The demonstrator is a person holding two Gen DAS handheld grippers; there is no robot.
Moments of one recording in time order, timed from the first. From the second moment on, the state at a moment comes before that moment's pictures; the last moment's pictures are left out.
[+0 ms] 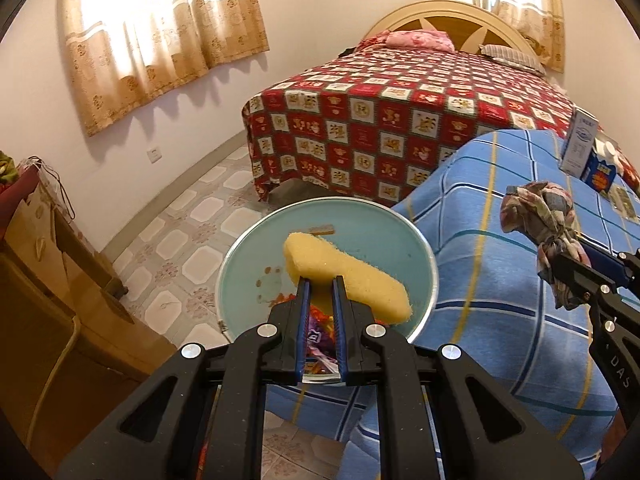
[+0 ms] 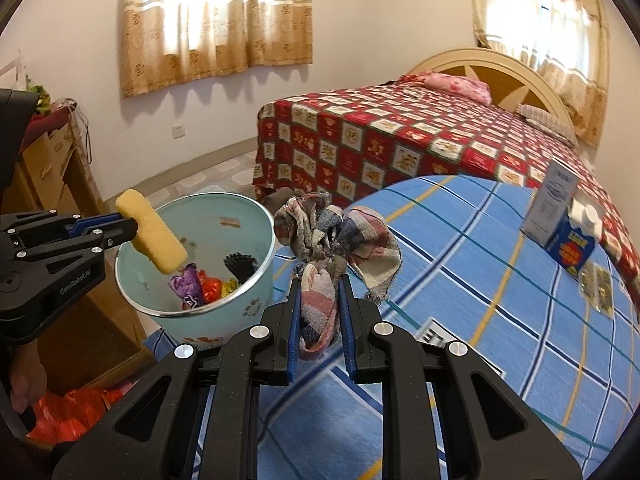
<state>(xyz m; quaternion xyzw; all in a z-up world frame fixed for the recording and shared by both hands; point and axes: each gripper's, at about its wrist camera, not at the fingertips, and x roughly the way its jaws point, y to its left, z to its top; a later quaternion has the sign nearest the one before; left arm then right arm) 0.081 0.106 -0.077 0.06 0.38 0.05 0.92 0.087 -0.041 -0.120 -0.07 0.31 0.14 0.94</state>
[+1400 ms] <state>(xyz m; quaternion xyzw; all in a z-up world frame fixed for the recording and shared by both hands) 0.107 0.167 -0.089 0.03 0.39 0.12 0.91 0.130 0.033 -0.126 -0.13 0.32 0.18 0.92</state>
